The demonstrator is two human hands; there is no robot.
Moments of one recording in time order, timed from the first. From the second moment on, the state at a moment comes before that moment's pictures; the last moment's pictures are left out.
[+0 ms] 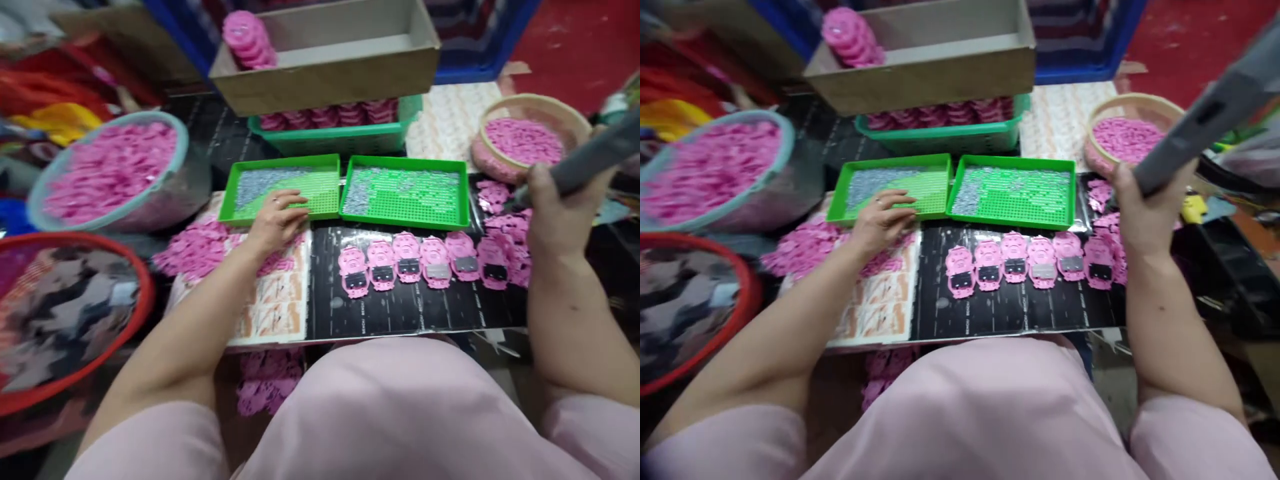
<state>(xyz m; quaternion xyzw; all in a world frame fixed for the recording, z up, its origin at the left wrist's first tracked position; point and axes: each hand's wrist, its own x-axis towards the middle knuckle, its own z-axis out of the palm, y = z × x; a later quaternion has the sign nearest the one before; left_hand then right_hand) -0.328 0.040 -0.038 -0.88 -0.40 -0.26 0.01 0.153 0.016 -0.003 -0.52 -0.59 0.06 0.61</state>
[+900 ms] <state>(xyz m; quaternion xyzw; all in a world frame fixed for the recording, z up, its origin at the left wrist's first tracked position) -0.199 -0.092 -0.026 -0.96 -0.27 0.03 -0.08 0.090 -0.124 -0.047 -0.39 -0.91 -0.08 0.09</state>
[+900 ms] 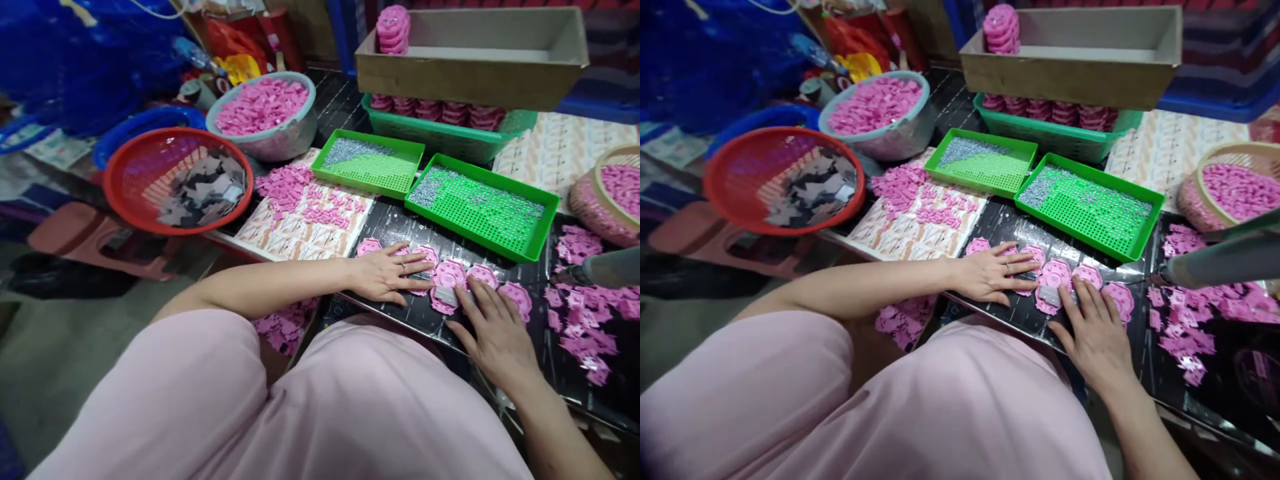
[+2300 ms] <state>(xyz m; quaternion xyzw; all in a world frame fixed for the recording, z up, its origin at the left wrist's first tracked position) -0.290 -0.050 -0.003 -0.81 -0.57 -0.08 -0.03 -0.091 0.066 0.025 -0.42 -0.91 -0.03 0.05</state>
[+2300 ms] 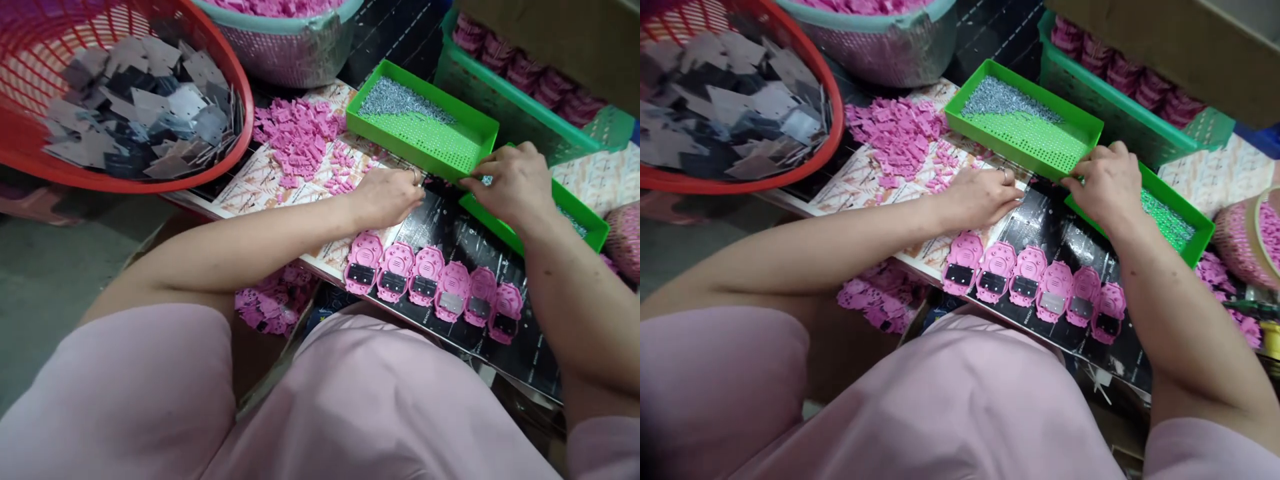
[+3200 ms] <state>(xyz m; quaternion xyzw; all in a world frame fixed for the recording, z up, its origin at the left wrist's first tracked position) -0.273 -0.030 -0.016 -0.81 -0.59 -0.03 -0.02 -0.089 0.076 -0.001 -0.41 -0.90 0.03 0.13</state>
